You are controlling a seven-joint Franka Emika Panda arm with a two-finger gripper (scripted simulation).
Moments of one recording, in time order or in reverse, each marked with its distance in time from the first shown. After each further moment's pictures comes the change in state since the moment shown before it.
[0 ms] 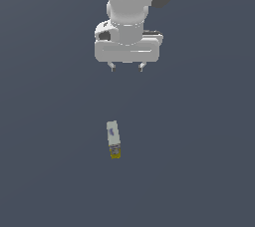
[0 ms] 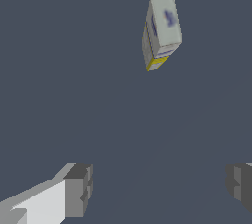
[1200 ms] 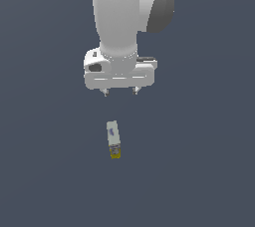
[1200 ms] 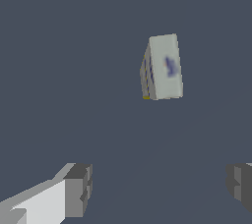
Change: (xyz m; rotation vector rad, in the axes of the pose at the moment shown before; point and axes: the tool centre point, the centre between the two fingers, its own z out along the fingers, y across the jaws) arm 0.085 0.019 0.033 0.003 0.000 -0.090
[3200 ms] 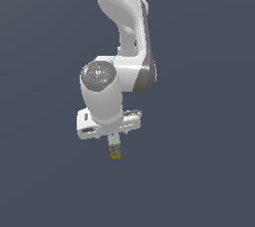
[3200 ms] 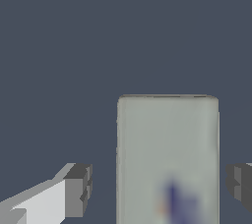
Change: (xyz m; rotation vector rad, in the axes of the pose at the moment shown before) arm 0.089 0.041 0.128 0.005 0.000 -0.125
